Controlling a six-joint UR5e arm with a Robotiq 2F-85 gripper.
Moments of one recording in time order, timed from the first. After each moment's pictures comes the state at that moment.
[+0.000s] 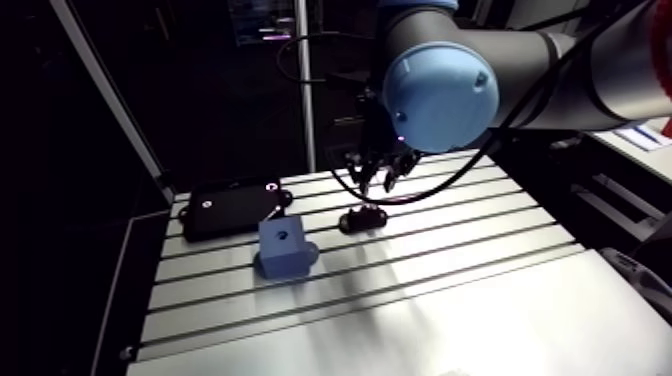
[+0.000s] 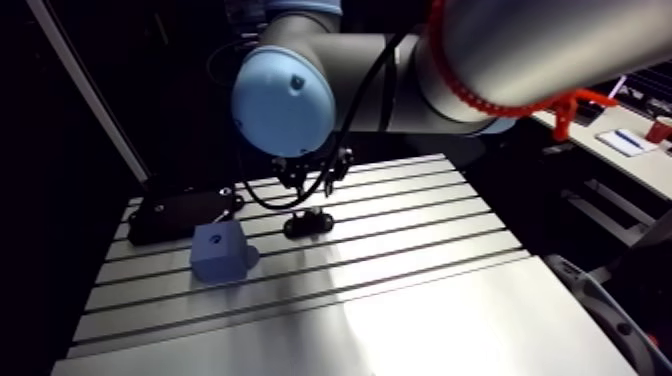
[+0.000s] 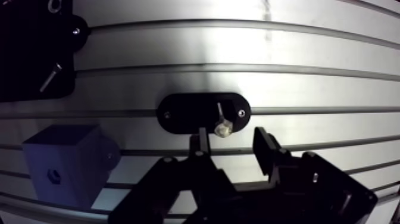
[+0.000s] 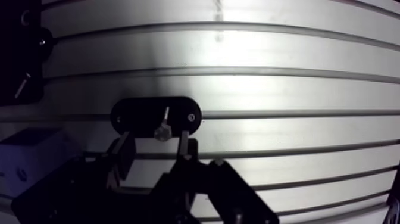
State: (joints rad) arm -0.26 -1.28 1.95 -2.35 -1.54 -1.83
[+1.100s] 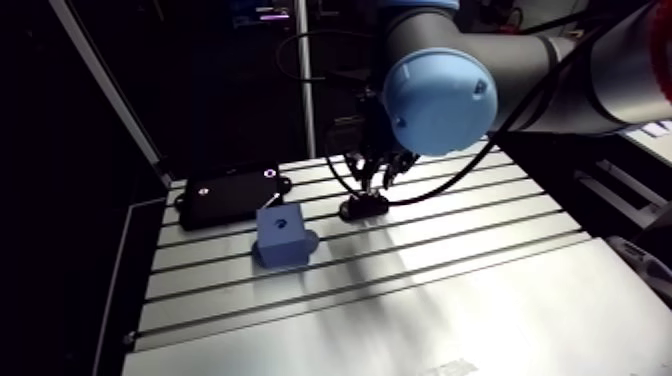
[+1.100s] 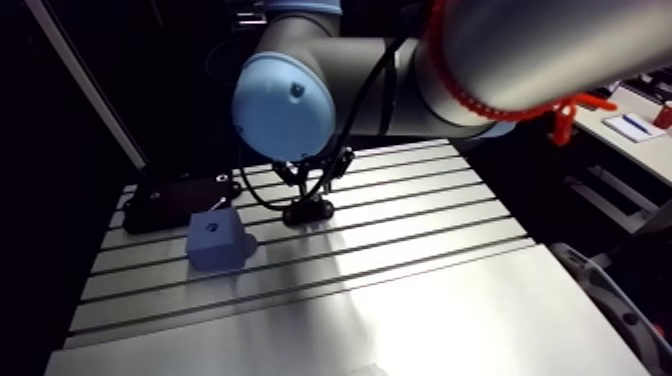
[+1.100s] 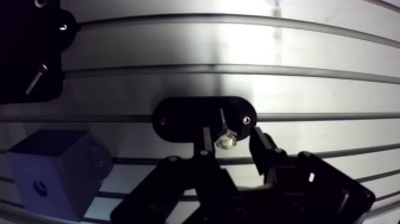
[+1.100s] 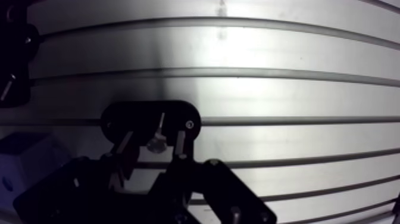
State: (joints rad) arm -0.26 -1.23 1.96 -2.39 -1.55 -1.84
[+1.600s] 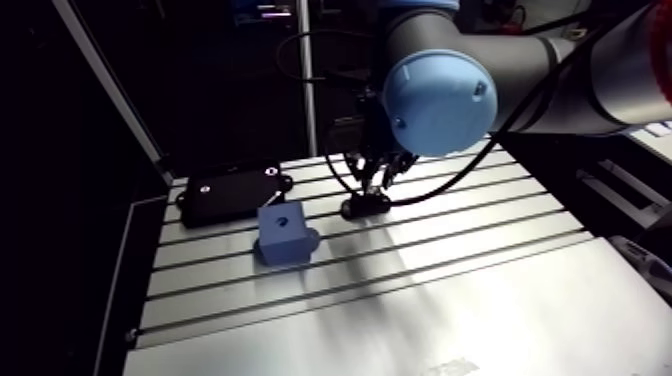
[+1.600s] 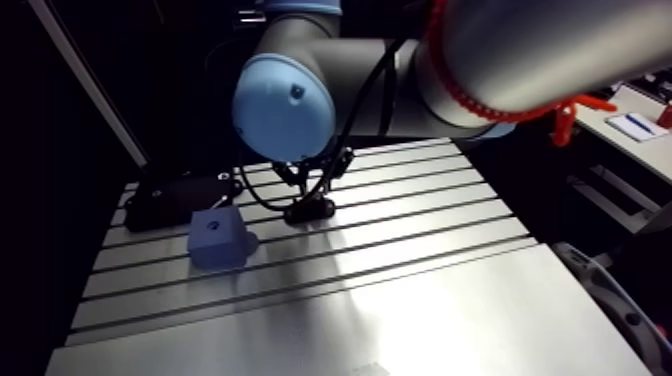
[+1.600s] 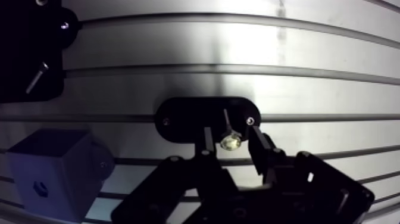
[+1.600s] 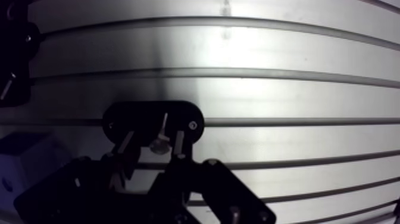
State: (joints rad) arm -0.26 -1.22 1.96 -2.40 -1.55 -1.84
